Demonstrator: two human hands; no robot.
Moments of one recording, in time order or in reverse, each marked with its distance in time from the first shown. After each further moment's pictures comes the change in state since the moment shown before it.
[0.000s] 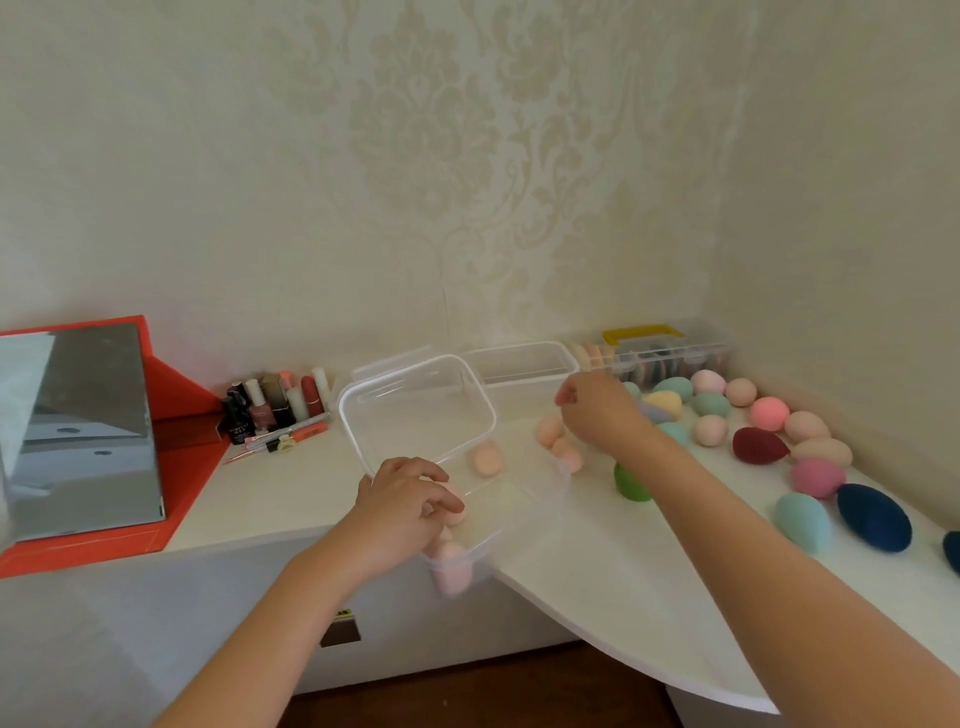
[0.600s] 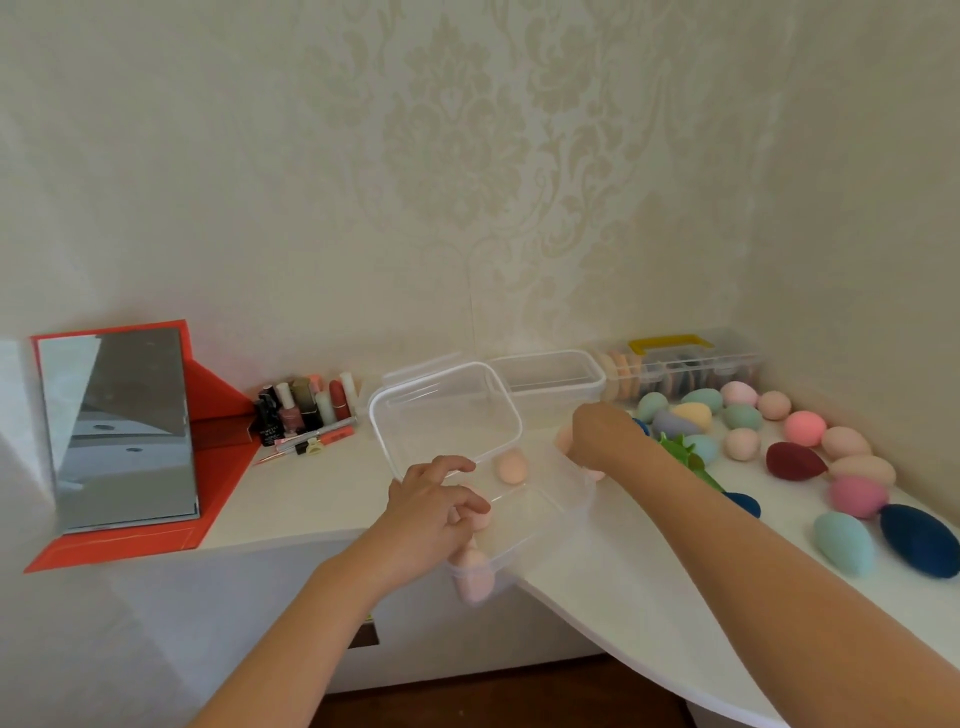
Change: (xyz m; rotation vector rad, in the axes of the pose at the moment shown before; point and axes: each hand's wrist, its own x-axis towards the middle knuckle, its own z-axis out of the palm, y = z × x) left_hand -0.003 -0.004 0.001 -0.062 0.001 0.022; right_hand 0.023 -0.011 0.033 -0.445 -0.156 -0.002
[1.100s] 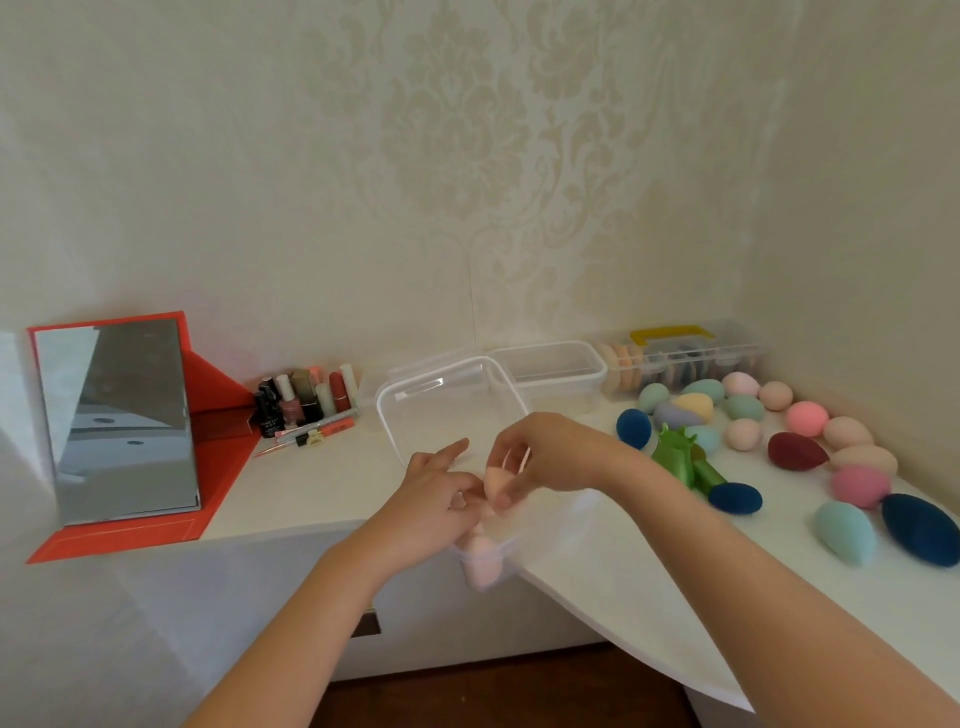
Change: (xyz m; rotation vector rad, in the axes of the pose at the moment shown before) left_hand 0.005 0.003 -0.003 -0.081 -0.030 -0.016; right_hand -0.064 -0.031 -0.021 0.517 -0.150 -0.475
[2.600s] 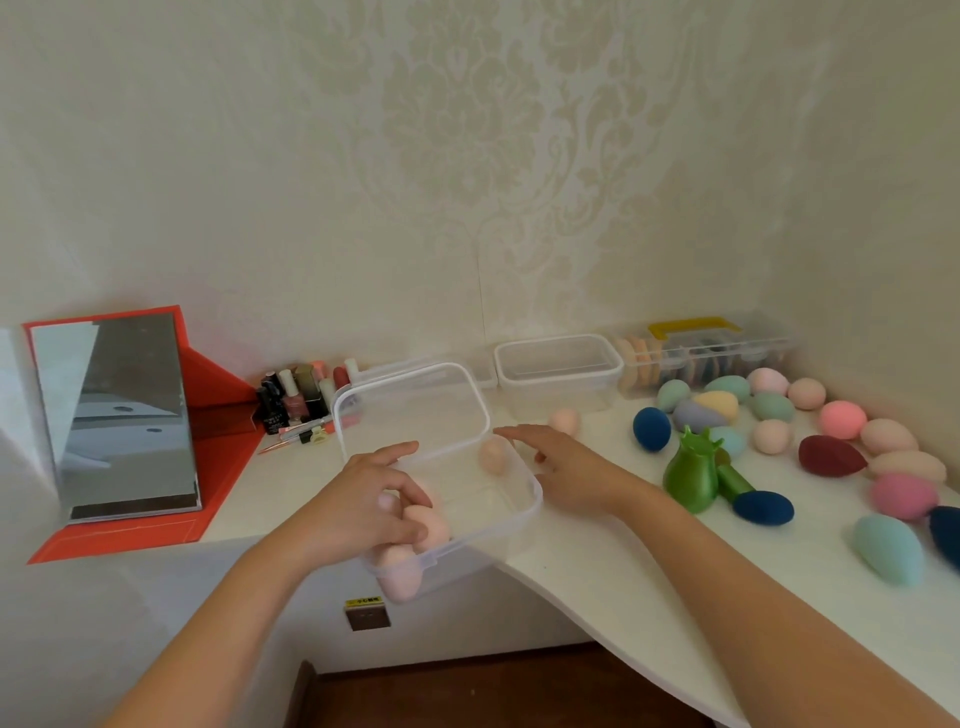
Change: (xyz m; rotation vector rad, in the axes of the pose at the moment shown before) left_hand -0.008 -0.052 -0.036 -0.040 0.004 -0.091; right_hand 0.056 0.078 0.046 0.216 0.101 -0.124
